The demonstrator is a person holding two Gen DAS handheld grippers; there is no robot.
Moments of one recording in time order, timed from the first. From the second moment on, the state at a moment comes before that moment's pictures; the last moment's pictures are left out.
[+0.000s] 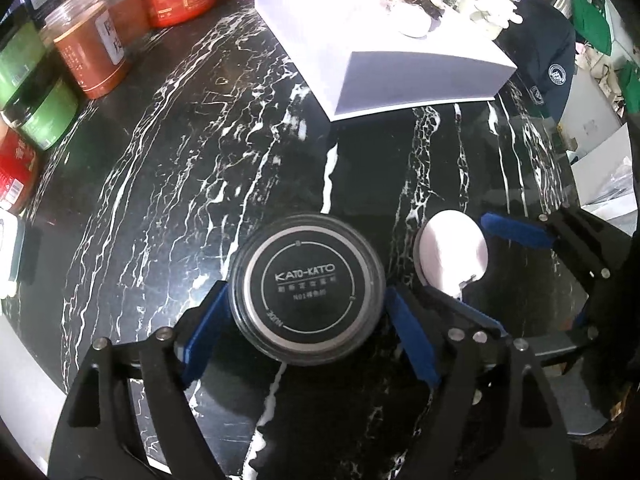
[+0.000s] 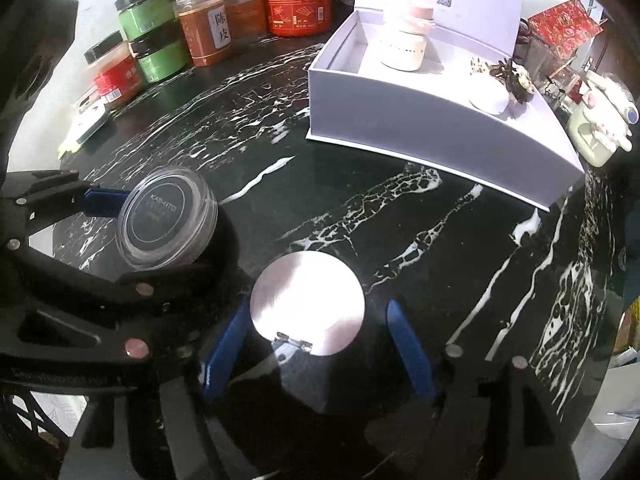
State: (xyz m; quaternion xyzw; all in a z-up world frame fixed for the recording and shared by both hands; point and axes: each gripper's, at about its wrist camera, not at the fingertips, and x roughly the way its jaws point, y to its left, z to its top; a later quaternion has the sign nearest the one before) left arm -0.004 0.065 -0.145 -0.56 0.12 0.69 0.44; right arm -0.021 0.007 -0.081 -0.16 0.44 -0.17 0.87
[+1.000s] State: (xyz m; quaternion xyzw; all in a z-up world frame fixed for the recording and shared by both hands) left arm 0.029 0.070 -0.126 -0.57 0.16 0.67 0.44; right arm -0.072 0.003 -0.070 -0.14 0.46 -0.16 0.86
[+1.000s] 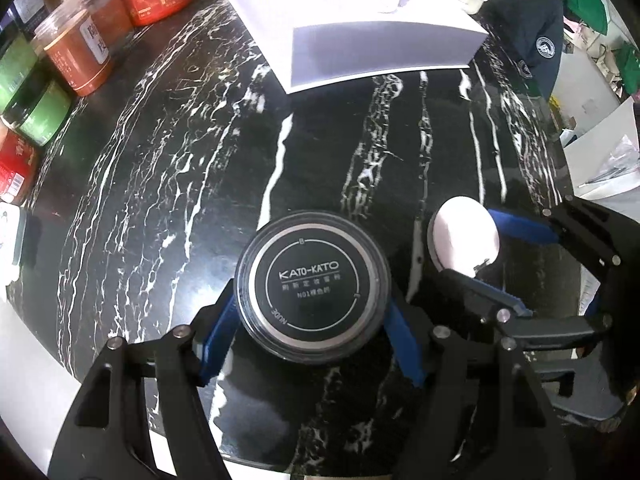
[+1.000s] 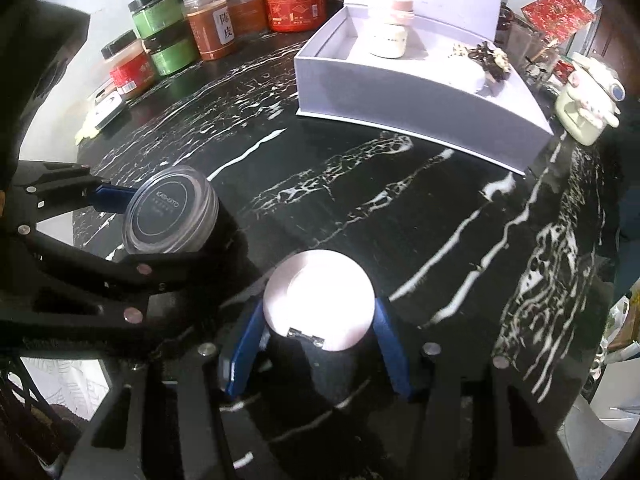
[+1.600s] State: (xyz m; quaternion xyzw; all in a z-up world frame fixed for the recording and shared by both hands) left arm 0.049 0.101 -0.072 -0.54 0.18 0.67 0.47; right arm -0.113 -0.010 -0.022 -0.13 0.43 -0.18 0.88
